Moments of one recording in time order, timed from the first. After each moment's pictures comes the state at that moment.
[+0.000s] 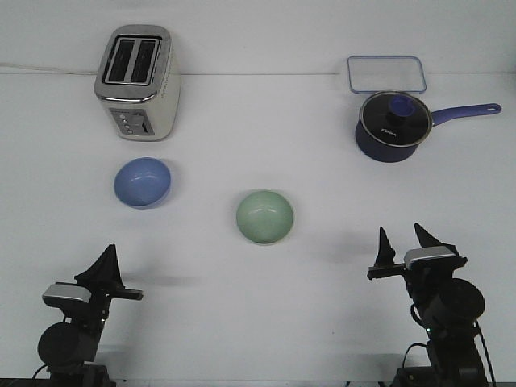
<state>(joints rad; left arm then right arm) -0.04 0.01 0.03 0.17 0.06 -0.09 0.03 0.46 0.40 -0.09 -0.13 0.04</state>
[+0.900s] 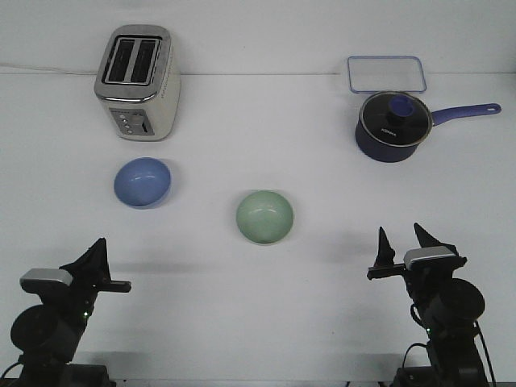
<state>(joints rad) -0.04 0.28 0.46 -0.19 0.06 -0.16 0.03 0.46 0.40 -0.09 -0.13 0.04</state>
